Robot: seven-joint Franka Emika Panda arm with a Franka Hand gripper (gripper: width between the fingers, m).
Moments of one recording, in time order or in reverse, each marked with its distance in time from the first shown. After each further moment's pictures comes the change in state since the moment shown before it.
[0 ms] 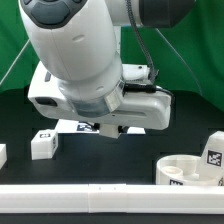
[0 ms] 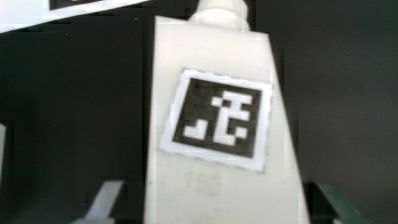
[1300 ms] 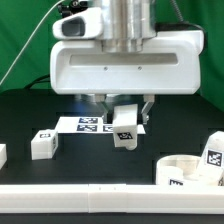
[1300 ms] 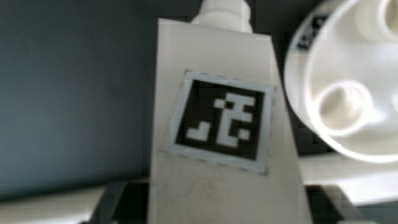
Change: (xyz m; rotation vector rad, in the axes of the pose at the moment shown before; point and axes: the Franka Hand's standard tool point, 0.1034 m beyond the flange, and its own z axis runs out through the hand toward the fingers) arm 0.019 -0.046 -0.085 -0.030 0.900 -0.177
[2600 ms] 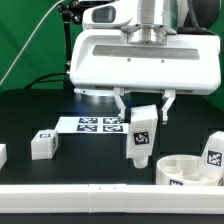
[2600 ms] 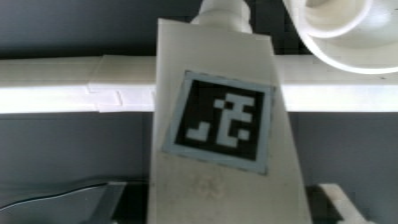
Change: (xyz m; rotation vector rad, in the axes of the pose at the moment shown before) arm 0.011 -0.035 -0.003 -0.040 0.356 -0.121
